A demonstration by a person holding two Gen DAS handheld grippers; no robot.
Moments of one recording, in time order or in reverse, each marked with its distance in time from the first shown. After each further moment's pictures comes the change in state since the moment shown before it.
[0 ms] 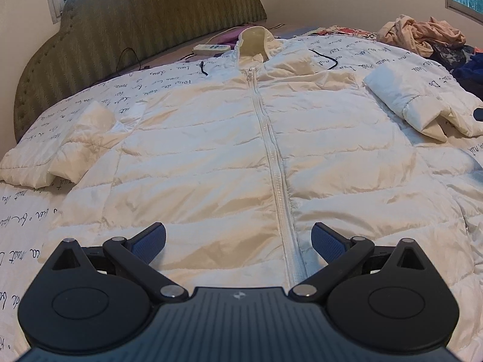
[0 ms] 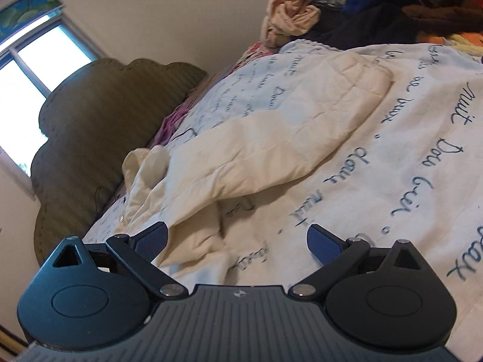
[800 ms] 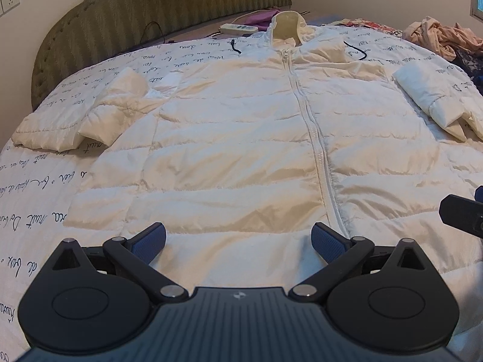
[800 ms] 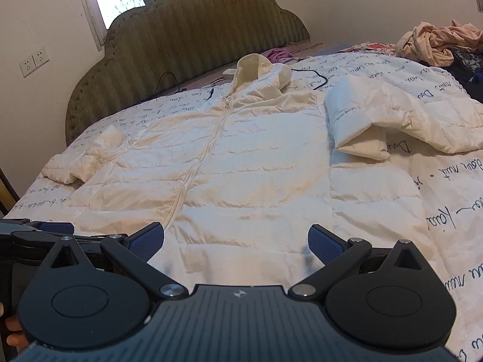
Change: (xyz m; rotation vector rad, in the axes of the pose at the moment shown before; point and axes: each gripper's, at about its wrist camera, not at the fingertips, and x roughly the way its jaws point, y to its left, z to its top) left arm -0.009 0.037 -0.014 -0.087 0.074 0.045; right arm -0.042 0.165 -0.138 -0.595 0.189 0.104
